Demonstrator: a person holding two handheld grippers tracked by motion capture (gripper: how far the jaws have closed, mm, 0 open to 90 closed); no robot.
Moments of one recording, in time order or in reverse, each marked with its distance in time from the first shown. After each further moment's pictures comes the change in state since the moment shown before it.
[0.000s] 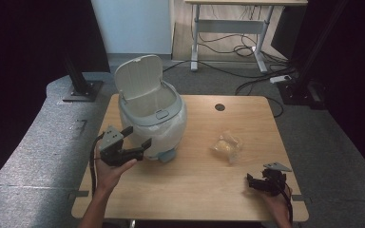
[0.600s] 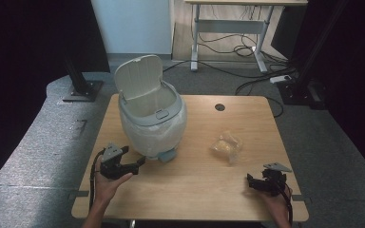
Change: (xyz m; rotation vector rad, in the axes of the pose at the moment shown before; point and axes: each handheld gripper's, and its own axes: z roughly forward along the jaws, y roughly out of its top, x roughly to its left) left arm 0.025 -0.073 0.016 0.160 0.020 -0.087; right arm 0.001 -0.001 -0.001 -0.001 -0.005 0.005
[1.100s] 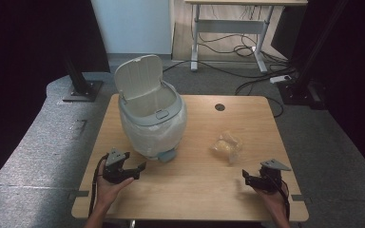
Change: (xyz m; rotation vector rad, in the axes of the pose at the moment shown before) left arm 0.003 -0.022 0.012 0.066 0.006 0.004; right arm 0.019 0.019 -0.015 -0.103 0.088 -0.036
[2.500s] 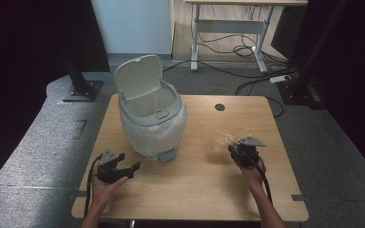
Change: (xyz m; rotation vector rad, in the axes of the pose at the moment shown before) left arm 0.019 -0.011 -0.001 0.013 0.010 -0.049; right arm 0.039 0.071 0.049 -0.094 0.045 -0.075
